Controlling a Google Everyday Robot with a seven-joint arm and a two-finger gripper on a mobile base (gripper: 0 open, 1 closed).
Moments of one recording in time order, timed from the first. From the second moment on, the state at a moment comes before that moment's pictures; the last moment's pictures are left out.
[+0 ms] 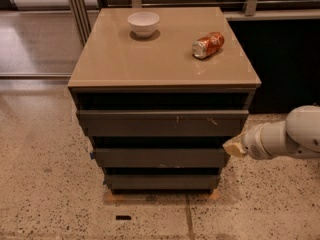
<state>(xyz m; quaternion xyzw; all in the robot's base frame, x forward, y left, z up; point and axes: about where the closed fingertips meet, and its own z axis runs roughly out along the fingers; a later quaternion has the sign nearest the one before) 0.527 -0.222 0.673 -0.34 0.88 0.11 0.30</state>
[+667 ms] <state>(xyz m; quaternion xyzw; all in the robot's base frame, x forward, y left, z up) 0.499 -0.226 0.668 -0.34 0.89 0.14 0.28</state>
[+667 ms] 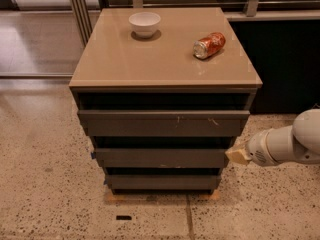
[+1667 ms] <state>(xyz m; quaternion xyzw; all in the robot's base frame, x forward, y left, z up) 0.499 -0.226 0.668 -0.34 0.89 0.14 0.28</state>
